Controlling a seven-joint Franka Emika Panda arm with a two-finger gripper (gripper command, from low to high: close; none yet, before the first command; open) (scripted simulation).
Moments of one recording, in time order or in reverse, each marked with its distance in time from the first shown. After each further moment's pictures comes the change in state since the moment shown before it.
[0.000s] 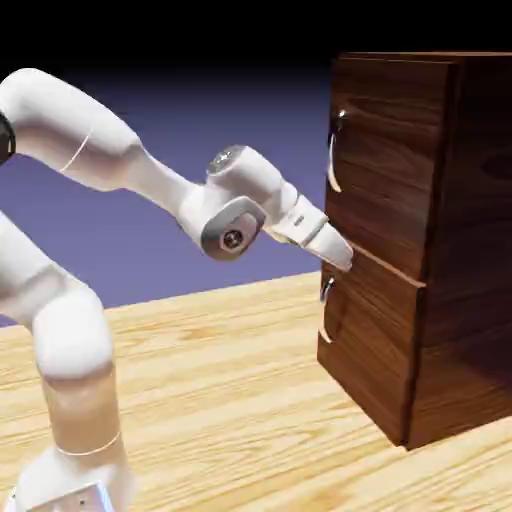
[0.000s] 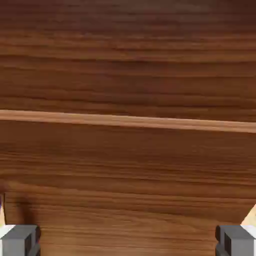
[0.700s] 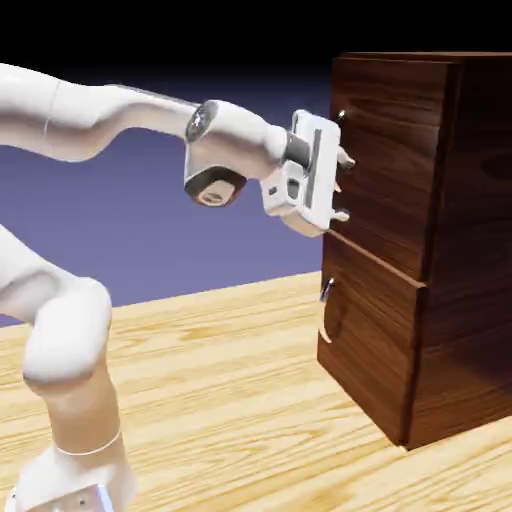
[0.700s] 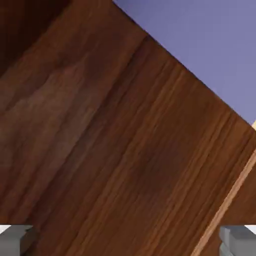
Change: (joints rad) arm -0.264 -0.128 0.323 0.170 0.913 0.012 0.344
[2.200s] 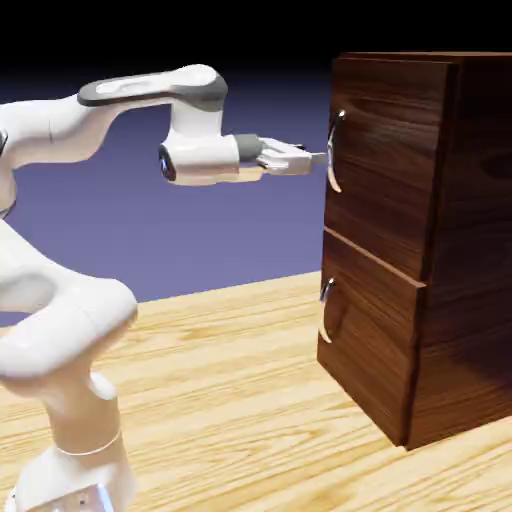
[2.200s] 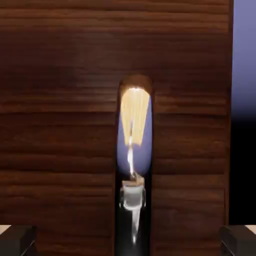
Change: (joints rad) arm -0.574 -0.245 0.675 0.369 1.854 0.017 0.694
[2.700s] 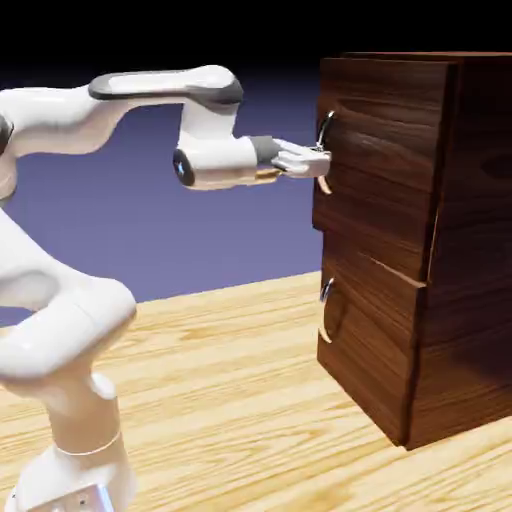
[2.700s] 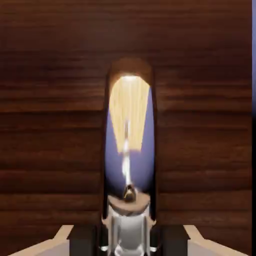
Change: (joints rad) arm 0.190 0.099 -0.166 -0.128 -0.155 -0.185 -0.016
